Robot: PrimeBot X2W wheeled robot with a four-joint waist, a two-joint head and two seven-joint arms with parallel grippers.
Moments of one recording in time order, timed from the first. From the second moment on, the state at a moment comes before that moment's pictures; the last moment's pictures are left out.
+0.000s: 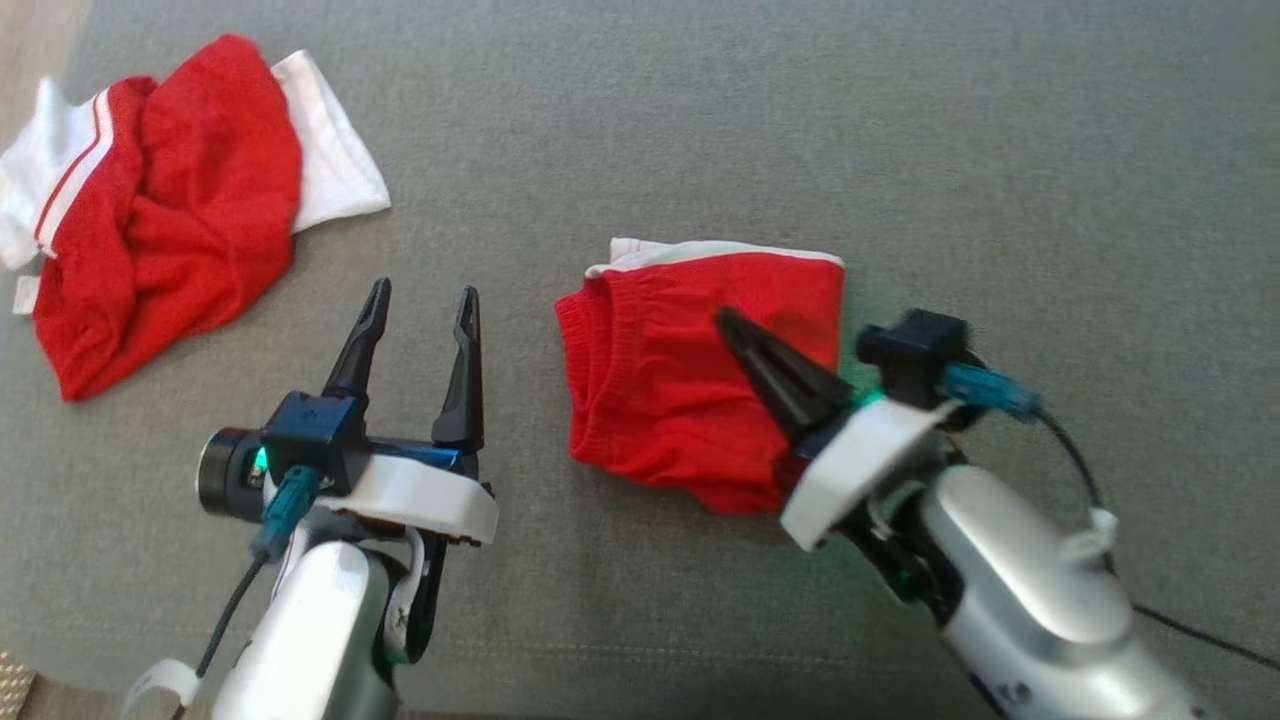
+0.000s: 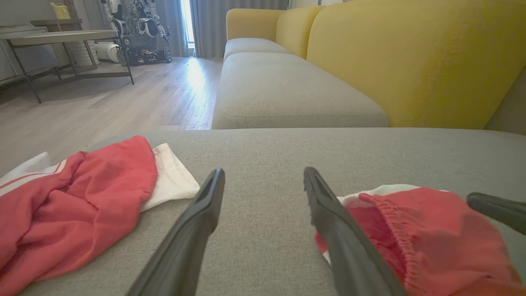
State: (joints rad) left arm -0.23 0.13 -0.37 0.15 -0.23 0.18 -0.25; right arm -0.46 -0.18 0.68 0.33 0.53 0.13 -0.01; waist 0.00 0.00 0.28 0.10
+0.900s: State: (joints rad) left arm -0.12 0.21 -0.34 0.11 -0.24 0.21 -0.23; right arm -0.07 -0.14 0.05 -0.06 0.28 0.13 0.03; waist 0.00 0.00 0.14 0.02
